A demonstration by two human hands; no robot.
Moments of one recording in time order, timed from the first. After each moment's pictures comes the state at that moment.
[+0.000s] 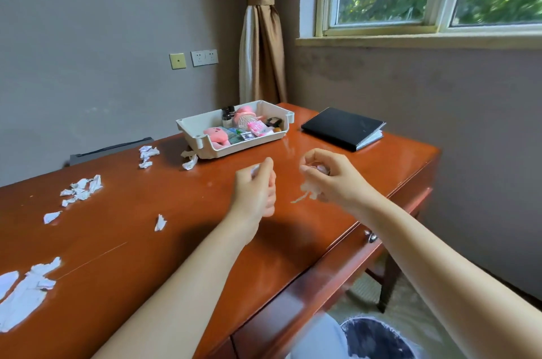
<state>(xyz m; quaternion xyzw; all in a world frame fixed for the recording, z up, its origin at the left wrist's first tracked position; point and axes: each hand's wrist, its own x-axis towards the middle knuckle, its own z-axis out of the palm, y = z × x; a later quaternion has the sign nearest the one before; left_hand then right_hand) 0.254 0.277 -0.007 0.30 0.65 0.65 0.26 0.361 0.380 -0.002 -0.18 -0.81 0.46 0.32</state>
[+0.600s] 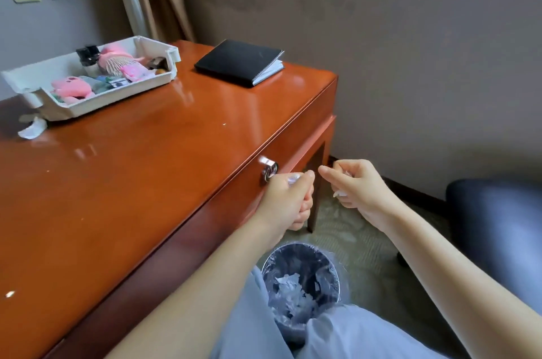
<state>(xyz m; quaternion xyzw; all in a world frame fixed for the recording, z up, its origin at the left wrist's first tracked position) 0.414 0.354 -0.101 0.43 0.57 0.48 0.51 0.544 0.427 -0.105 -0.42 -0.65 0.54 0.33</state>
